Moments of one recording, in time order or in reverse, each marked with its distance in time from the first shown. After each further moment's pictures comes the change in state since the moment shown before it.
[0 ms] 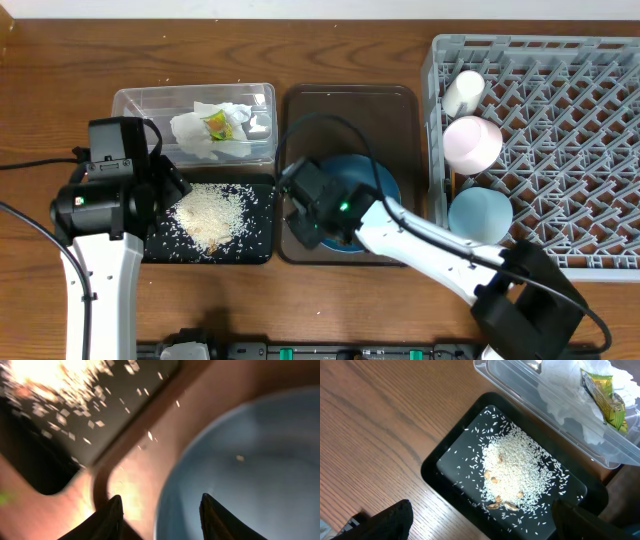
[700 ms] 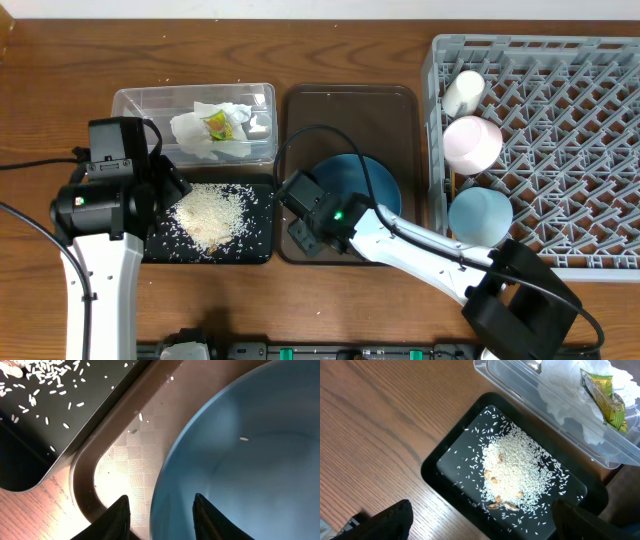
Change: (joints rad) left arm 0.000 0.000 0.000 0.000 0.000 0.000; right arm 0.032 0.016 -0.022 -0.004 0.058 0.032
